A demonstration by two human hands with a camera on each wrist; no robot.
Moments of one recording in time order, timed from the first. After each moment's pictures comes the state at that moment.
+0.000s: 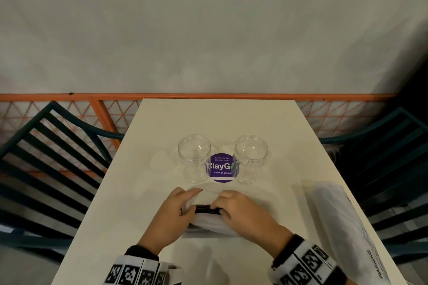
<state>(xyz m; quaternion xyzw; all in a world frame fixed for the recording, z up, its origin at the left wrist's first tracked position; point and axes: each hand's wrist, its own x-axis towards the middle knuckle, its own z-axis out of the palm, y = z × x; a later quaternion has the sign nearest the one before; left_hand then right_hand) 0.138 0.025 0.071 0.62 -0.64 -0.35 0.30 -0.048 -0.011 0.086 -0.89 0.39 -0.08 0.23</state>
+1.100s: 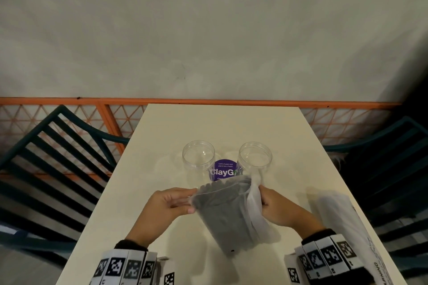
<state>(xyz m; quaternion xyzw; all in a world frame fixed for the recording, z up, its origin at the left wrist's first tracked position) 0.159 0.017 0.088 0.54 -0.51 -0.50 0.45 -0.104 -0.047 0.088 -0.78 0.46 -0.12 0.42</state>
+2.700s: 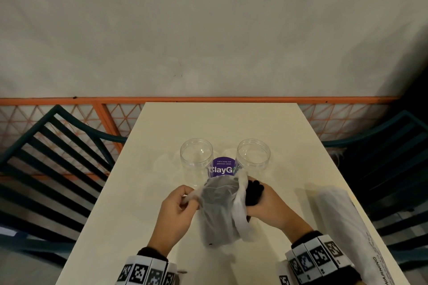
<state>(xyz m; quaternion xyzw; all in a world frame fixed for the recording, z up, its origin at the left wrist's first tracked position) 0.127 0.020 0.072 0.61 -0.51 -0.39 0.47 -0.088 -0.039 0.073 -0.67 0.42 -0.31 0.52</state>
